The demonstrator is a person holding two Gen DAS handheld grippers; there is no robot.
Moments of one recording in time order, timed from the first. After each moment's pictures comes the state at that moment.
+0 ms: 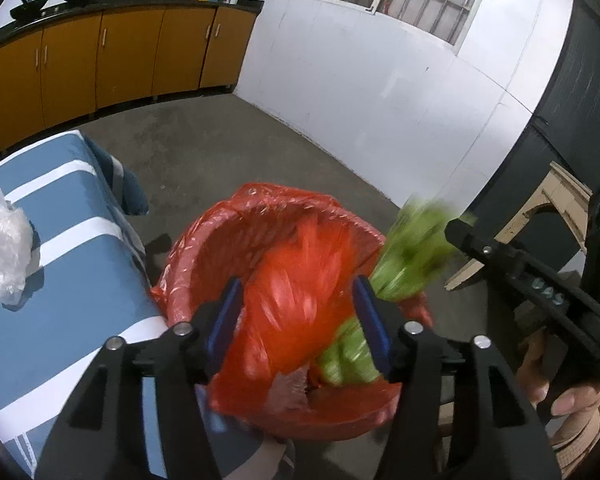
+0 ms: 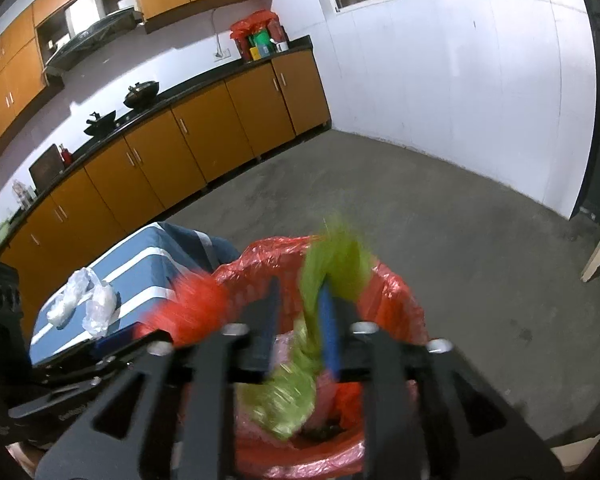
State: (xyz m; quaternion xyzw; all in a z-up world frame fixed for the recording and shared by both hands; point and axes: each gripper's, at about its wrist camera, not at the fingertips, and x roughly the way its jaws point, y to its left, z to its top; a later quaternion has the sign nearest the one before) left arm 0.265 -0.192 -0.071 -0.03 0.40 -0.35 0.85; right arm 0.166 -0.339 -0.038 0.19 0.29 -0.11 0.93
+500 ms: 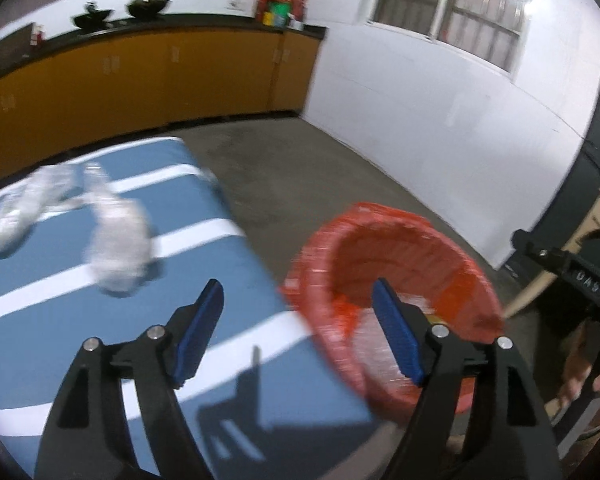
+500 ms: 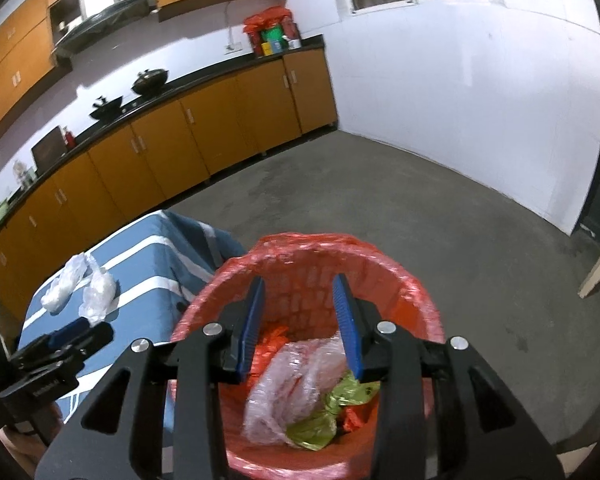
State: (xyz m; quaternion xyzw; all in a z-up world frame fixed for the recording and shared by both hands) left arm 0.267 -0.100 -0.071 -0.02 0.36 -0.22 0.90; right arm 0.188 -0.301 -0.036 0.14 0.30 -0.09 0.94
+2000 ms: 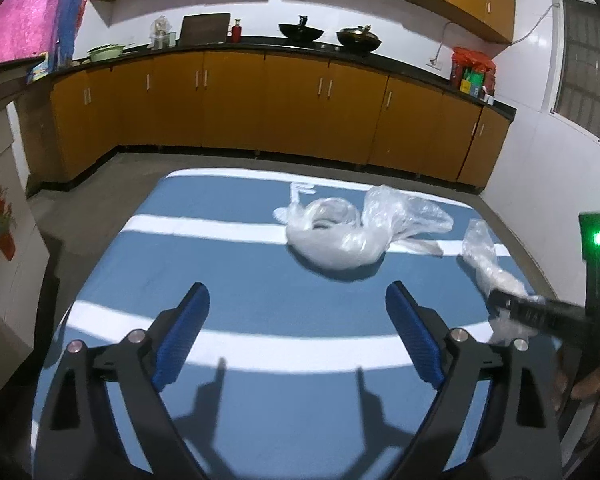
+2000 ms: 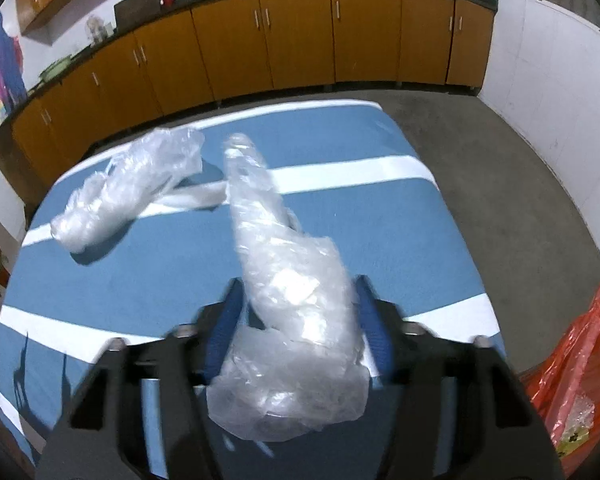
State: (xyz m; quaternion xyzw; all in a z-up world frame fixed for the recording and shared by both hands) left arm 0.308 0.196 -0.089 -0.09 0.31 0.07 0.94; right arm 0.398 -0.028 -0.126 0.01 0.44 0.07 0.90
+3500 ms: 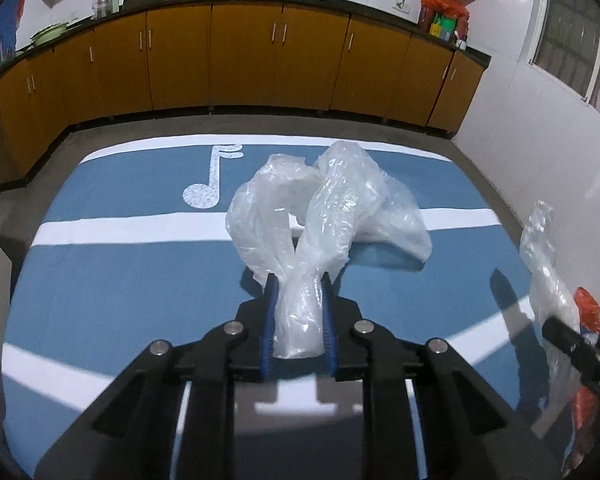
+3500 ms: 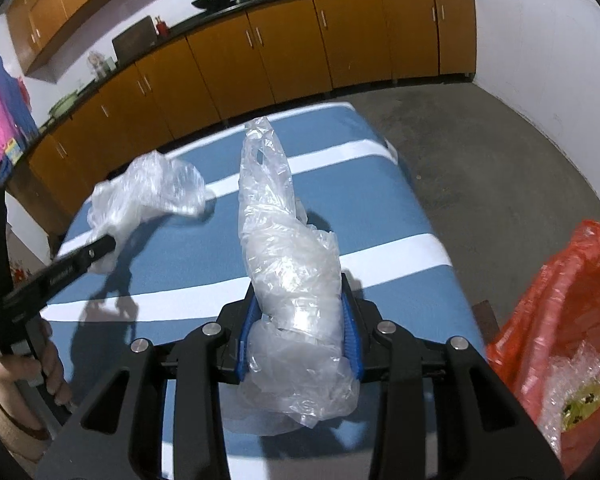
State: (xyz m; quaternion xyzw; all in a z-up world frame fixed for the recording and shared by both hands) left arm 0.380 0.165 -0.116 -0.08 0.40 -0.01 0.91; right arm 0.347 -0.080 -0.091 0.08 0.41 0.09 0.90
